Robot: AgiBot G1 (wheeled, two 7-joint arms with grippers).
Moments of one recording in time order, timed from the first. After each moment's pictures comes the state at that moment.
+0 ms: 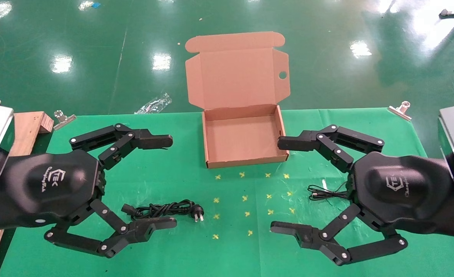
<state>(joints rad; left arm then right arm) -1.07 0.61 0.28 -1.28 0.73 1.49 -0.19 1.08 -0.61 -0.28 1.28 -0.73 -1.50 0.19</state>
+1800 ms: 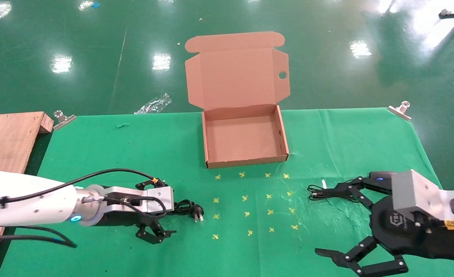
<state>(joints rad) -1.20 0.90 0.67 -1.26 1.88 1.20 -0.34 1.04 -0.45 -0.37 1.35 -1.06 -1.42 0.24</state>
